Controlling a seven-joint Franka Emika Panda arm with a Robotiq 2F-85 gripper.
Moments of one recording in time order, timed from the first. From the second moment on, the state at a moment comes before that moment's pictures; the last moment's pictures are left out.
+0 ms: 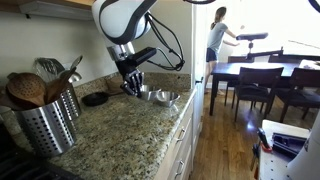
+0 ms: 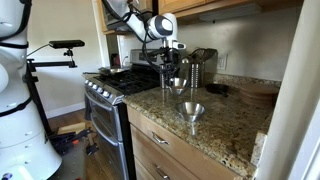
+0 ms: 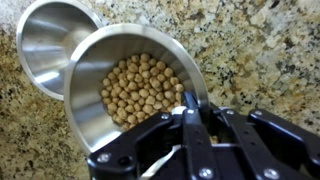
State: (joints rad) arm 0.17 0.32 0.04 -1.82 -0.21 2.02 0.18
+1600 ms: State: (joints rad) arm 0.07 0.27 0.04 -1.88 -0.10 2.06 0.04
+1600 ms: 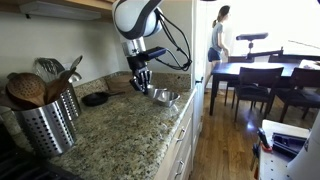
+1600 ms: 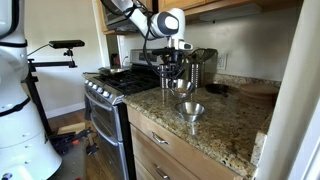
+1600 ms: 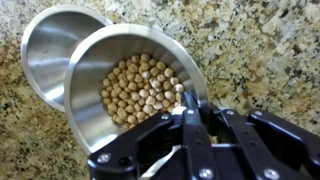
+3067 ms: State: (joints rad) arm -0.01 0.32 0.04 -1.86 0.09 2.14 -0.08
